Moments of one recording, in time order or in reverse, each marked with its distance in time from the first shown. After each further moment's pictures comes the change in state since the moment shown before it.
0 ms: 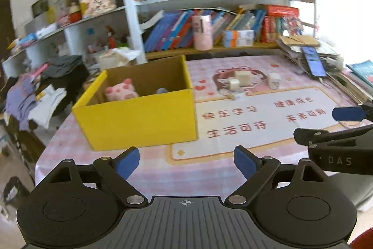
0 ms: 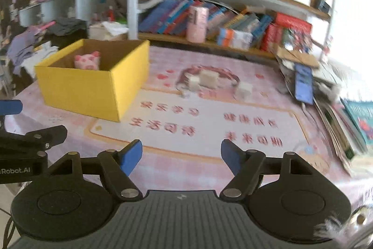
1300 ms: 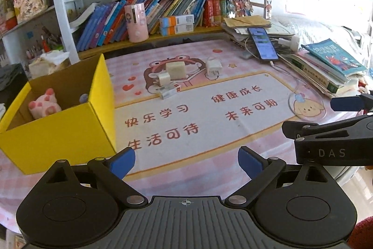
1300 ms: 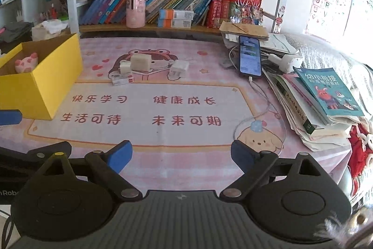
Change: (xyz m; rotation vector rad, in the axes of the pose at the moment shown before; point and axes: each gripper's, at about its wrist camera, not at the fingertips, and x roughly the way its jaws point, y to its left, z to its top) left arm 0.059 -0.085 0.028 0.094 0.077 -0.224; right arm 0.017 -0.089 -0.004 0.109 0.077 -0.178
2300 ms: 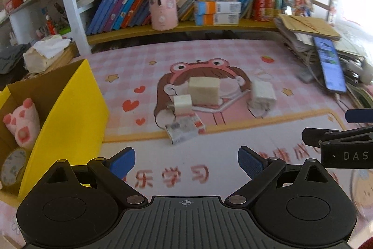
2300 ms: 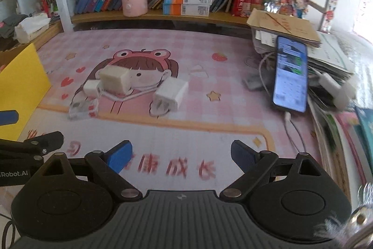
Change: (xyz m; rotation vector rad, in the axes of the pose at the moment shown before) left arm 0.165 0.009 0.102 -0.169 0.111 0.188; right arm 0.200 -0.068 0.123 -0.063 0.122 0.183
